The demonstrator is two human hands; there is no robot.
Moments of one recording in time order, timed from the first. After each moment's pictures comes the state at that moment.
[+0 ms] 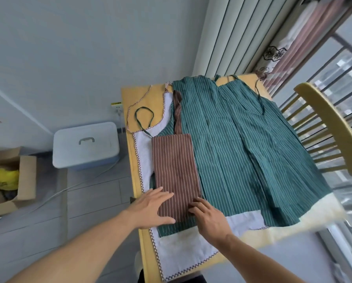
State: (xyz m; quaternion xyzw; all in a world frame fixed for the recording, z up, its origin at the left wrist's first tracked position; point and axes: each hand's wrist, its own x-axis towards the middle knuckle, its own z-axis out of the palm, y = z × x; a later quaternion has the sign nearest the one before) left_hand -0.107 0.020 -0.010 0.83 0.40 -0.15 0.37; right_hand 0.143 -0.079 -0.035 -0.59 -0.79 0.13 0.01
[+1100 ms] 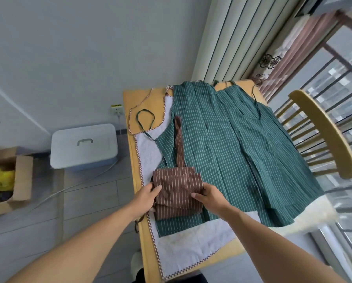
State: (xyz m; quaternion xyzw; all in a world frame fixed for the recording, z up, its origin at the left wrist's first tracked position) left_hand -0.108 0.033 -0.006 0.49 0.59 0.10 0.63; right_hand 0.149 -0.009 0.012 -0.69 -0.45 0.54 0.16
